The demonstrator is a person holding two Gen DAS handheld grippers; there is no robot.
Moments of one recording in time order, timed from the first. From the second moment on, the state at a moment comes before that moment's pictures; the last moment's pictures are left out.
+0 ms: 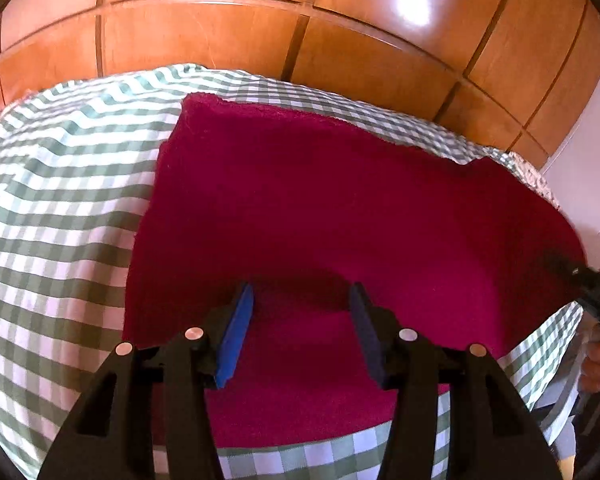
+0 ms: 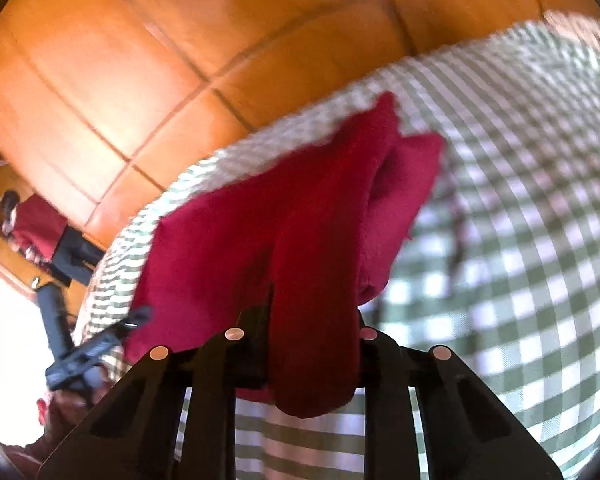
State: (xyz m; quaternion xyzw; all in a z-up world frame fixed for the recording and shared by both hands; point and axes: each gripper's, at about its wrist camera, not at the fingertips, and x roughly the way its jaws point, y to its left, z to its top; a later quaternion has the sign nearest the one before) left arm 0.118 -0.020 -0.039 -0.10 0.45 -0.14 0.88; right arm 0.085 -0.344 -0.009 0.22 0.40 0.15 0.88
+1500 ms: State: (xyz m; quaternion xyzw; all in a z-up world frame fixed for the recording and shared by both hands) left arm 0.155 0.071 -0.018 -0.29 0.48 -0.18 0.81; right arm 0.059 -0.194 -0.001 0.04 0.39 0.23 0.89
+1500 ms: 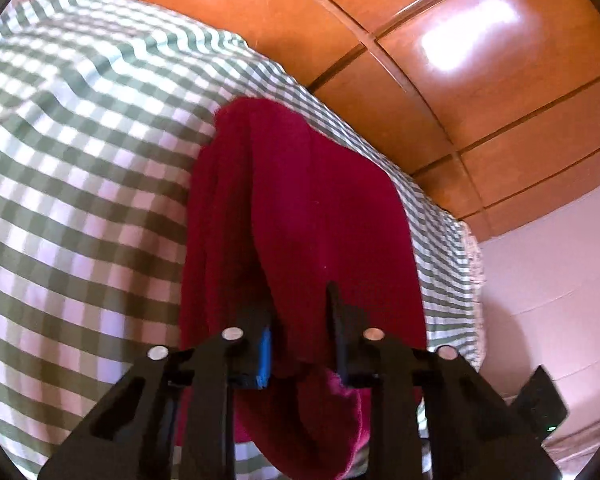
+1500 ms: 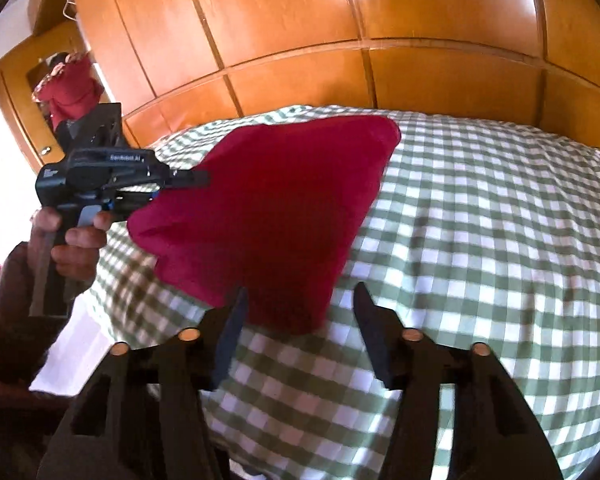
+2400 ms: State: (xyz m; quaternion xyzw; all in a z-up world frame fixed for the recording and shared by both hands) left arm 0.133 0.064 -0.023 -0.10 0.44 -0.02 0.89; right arm 0.153 -0.174 0.022 0.04 0.39 0.20 0.90
